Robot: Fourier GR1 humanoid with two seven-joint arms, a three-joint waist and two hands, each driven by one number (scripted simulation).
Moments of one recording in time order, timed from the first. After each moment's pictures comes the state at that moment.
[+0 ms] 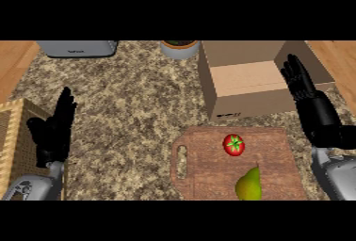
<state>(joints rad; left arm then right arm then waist) -0.14 0.39 -0.19 -1.44 0.22 0.46 0.08 -0.26 -0.43 0.19 -1.58 -0.19 -0.18 -0.07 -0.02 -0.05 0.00</state>
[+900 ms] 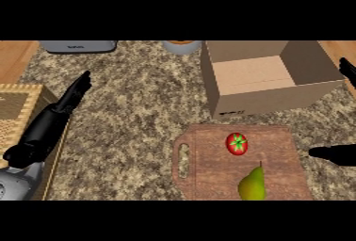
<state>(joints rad) -0.19 0.58 -0.27 -1.63 0.17 0.10 -0.07 -0.11 -0.76 0.05 -1.70 0.02 -0.02 -0.26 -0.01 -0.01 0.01</state>
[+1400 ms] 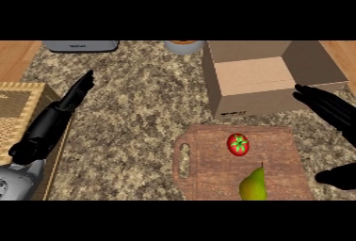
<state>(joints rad) -0.21 0.57 -0.28 -1.60 0.16 0.07 -0.07 -0.12 -0.92 0.22 -1.87 0.26 0.13 -0.04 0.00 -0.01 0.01</state>
